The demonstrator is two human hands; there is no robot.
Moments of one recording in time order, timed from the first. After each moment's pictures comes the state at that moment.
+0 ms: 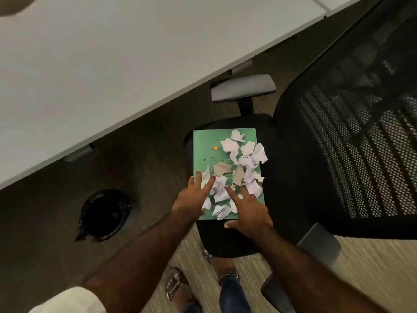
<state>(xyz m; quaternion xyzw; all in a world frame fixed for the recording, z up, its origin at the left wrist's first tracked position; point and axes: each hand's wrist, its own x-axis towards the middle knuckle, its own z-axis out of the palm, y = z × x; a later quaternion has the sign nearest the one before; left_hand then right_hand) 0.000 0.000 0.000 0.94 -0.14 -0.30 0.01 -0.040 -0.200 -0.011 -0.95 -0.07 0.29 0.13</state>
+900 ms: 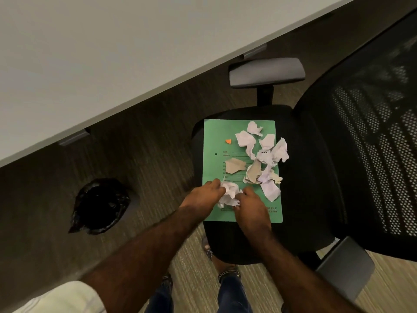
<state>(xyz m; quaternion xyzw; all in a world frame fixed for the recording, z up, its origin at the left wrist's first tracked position) 0.016 0.017 -0.055 0.93 -0.25 -0.27 0.07 -0.022 -0.151 -0.054 -0.96 0.03 0.23 0.17</state>
